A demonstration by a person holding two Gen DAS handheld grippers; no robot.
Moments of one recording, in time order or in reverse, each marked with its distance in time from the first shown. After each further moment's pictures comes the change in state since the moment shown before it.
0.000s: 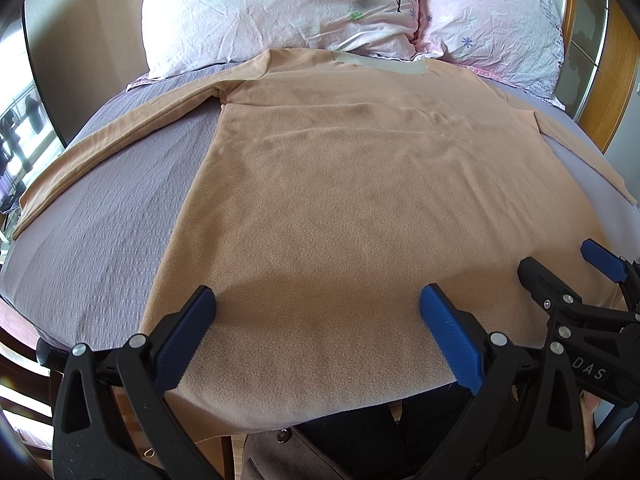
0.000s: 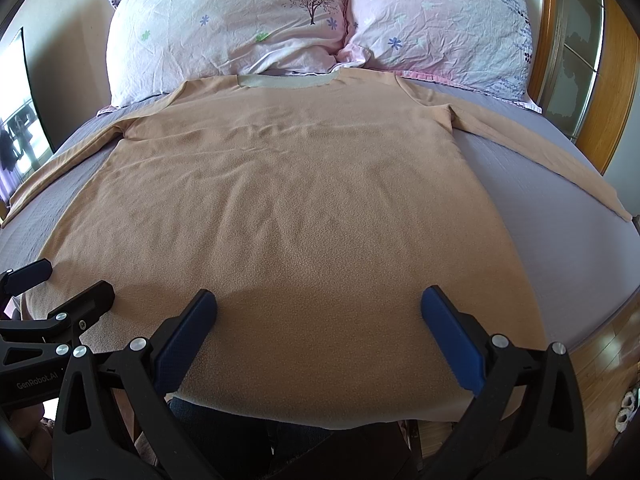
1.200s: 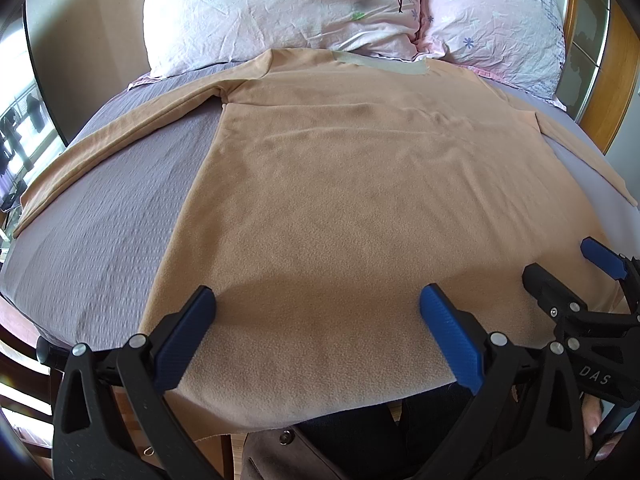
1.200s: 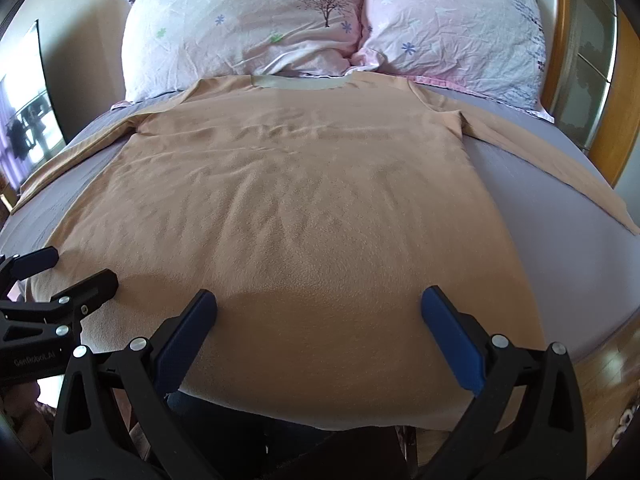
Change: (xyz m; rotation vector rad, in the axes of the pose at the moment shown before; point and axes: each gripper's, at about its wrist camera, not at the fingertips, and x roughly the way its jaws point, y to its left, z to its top) left arm 0.000 0.000 0.000 0.001 -0.001 0.000; right arm 0.000 -0.006 0.003 -0.057 -0.009 0.065
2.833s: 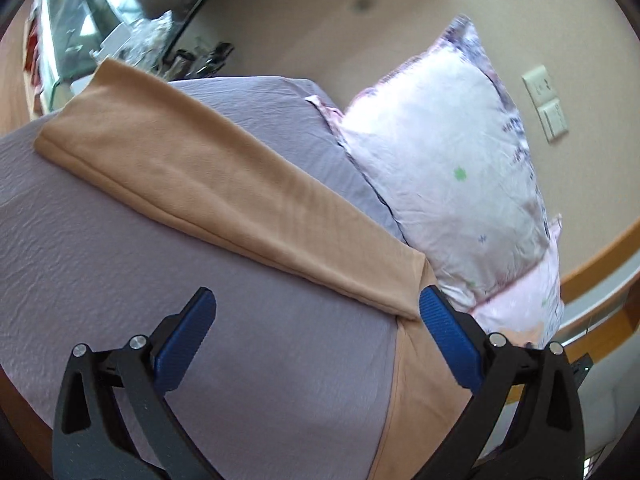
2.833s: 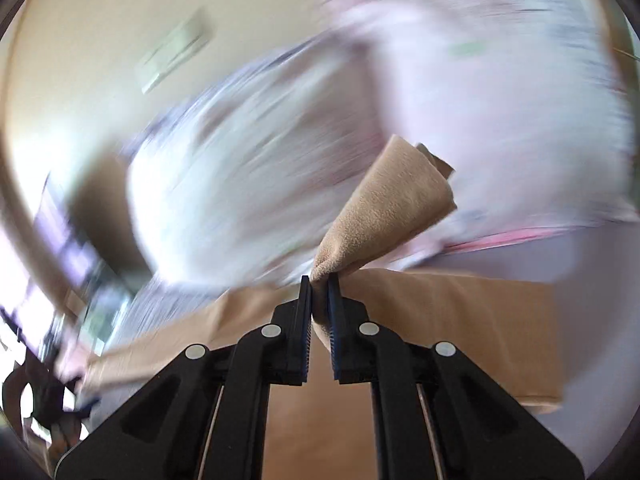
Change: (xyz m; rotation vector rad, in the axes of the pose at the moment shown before) left arm 0.017 0.326 0.039 -0.905 -0.245 -0.346; right arm 0.086 0.016 0.260 0.001 -0.115 0.391
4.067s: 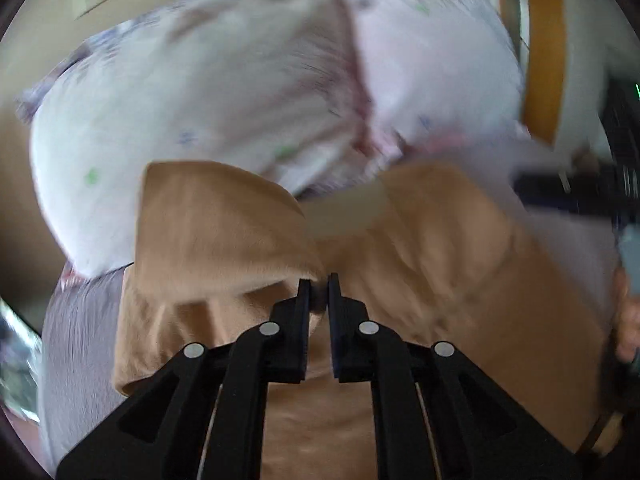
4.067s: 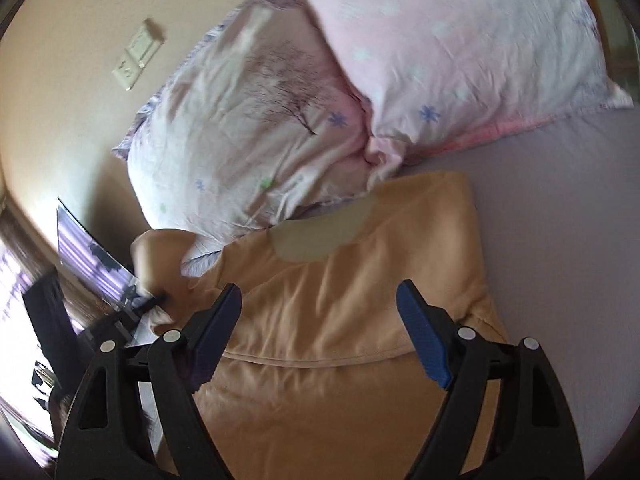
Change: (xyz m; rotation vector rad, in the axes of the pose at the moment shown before) left arm 0.148 -0.301 -0.235 1.339 0.180 0.107; right arm -0.049 -0.136 -0.061 0.381 -0.009 0.047
